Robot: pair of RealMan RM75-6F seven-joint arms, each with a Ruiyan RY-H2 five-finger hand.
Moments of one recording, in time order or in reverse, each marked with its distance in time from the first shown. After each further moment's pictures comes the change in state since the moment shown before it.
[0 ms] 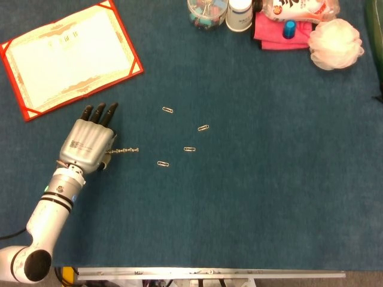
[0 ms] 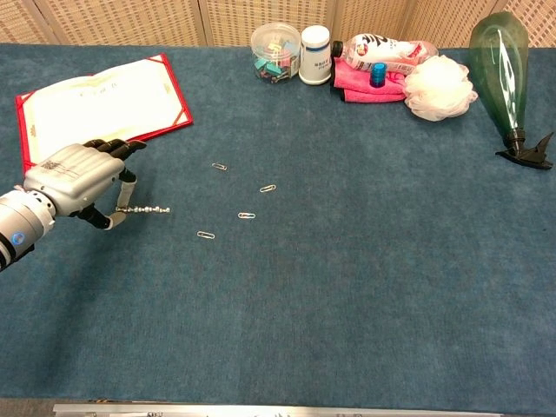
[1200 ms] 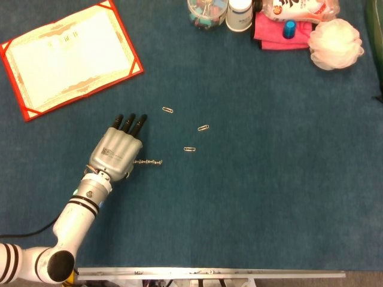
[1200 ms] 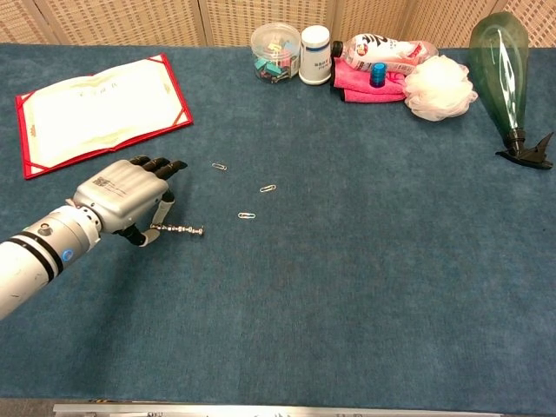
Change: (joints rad) left arm -0.058 -0.119 0.003 0.000 -0.070 -0.013 0.163; right arm -0.019 0.022 0.013 -0.012 0.001 0.038 0.033
